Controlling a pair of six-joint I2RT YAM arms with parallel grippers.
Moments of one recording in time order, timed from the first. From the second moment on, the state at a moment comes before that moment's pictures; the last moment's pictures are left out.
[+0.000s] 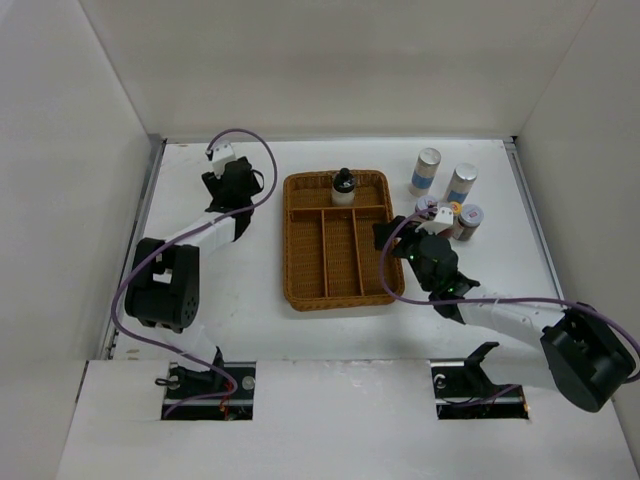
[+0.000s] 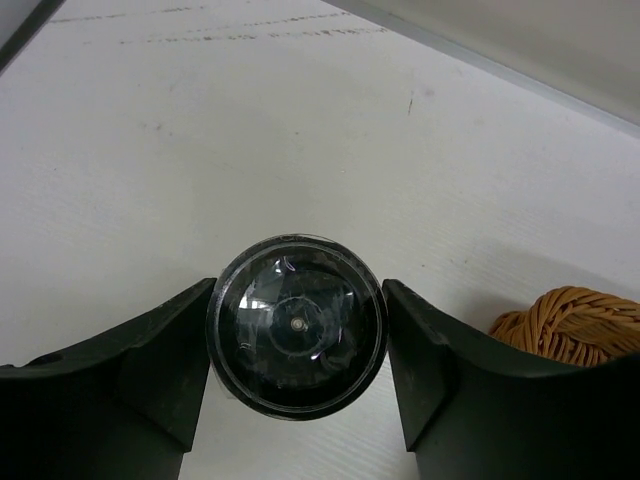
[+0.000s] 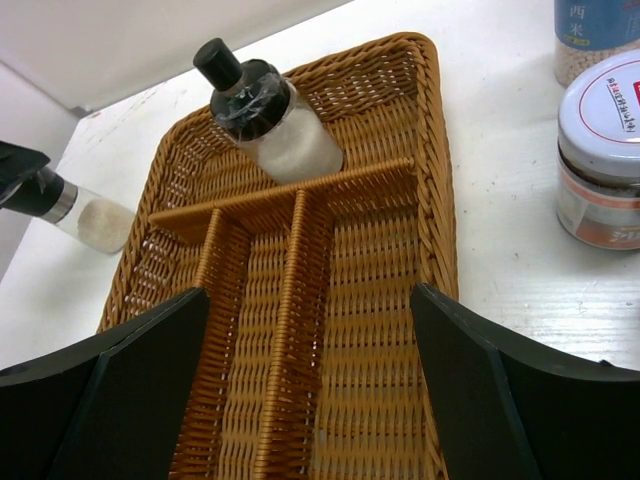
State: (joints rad) left arm -0.23 1.68 1.01 0.26 -0.54 -0.38; right arm 0.64 1.20 0.44 0.61 0.40 0.56
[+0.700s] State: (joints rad) left arm -0.55 1.54 1.13 0.31 -0.51 -0.35; right arm 0.64 1.20 0.44 0.61 0.40 0.55
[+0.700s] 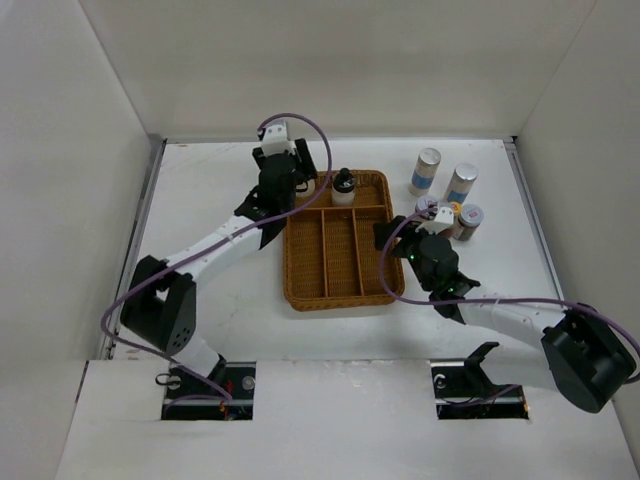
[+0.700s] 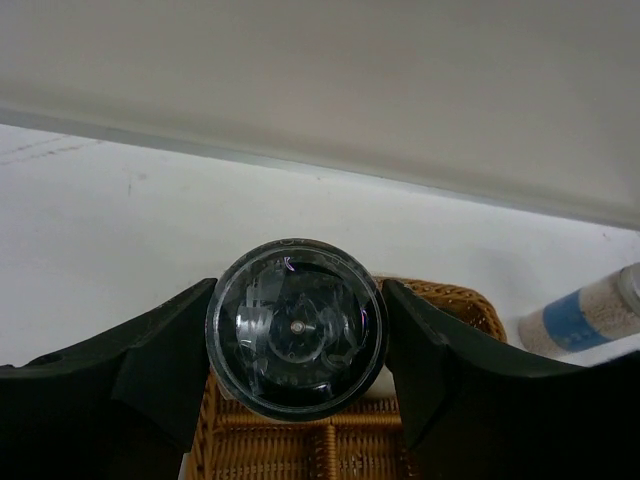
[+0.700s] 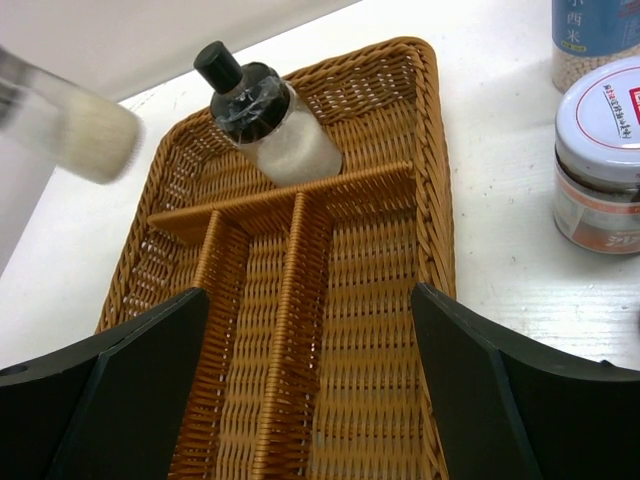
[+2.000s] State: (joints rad) left arm -0.67 1.07 0.47 0.69 -0.61 -0.46; right arm 0.58 1.05 0.74 0.27 0.58 0.41
